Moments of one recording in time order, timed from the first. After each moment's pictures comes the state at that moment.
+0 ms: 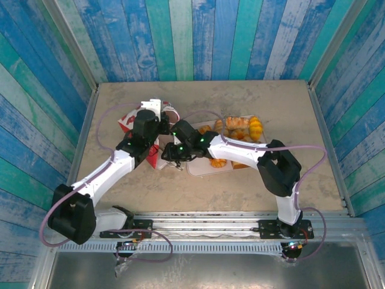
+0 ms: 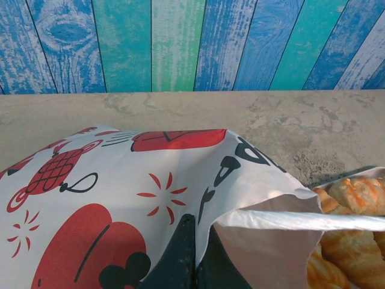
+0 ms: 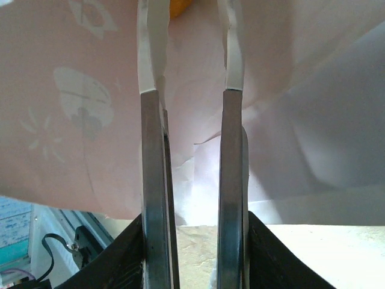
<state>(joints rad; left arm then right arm) -0.44 1.24 0.81 0.08 -0.18 -0.21 0.96 1.97 1.47 -0.34 -0.29 0.82</state>
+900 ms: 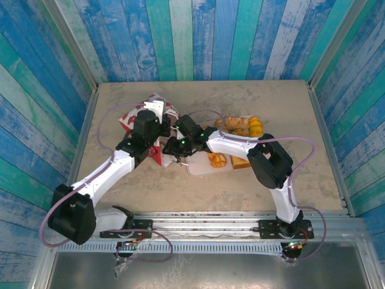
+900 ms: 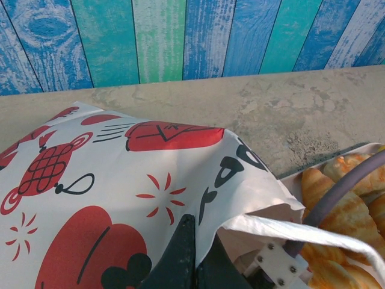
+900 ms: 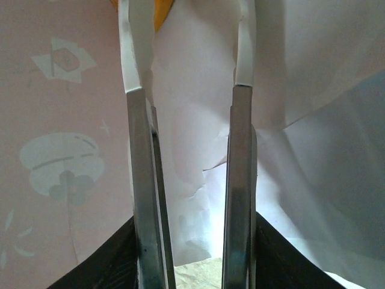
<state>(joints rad) -0.44 1.24 0.81 0.05 -0.12 -0.15 0.87 2.09 1.51 -0.26 -0.39 0.89</state>
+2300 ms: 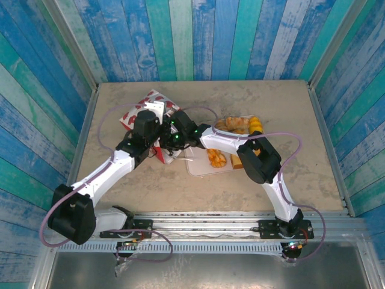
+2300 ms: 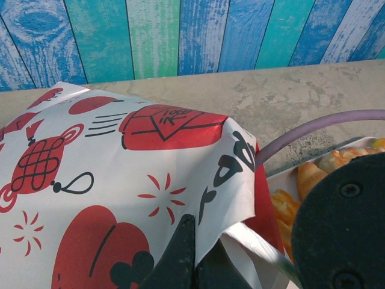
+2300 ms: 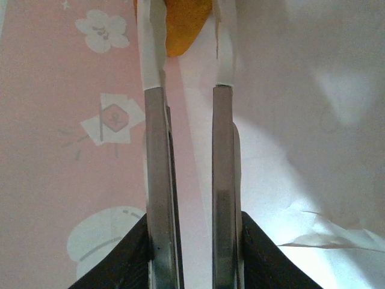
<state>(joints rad) -0.44 1.24 0.81 0.05 -0.11 -0.15 0.85 2.23 1.66 -0.18 -0.43 0.89</state>
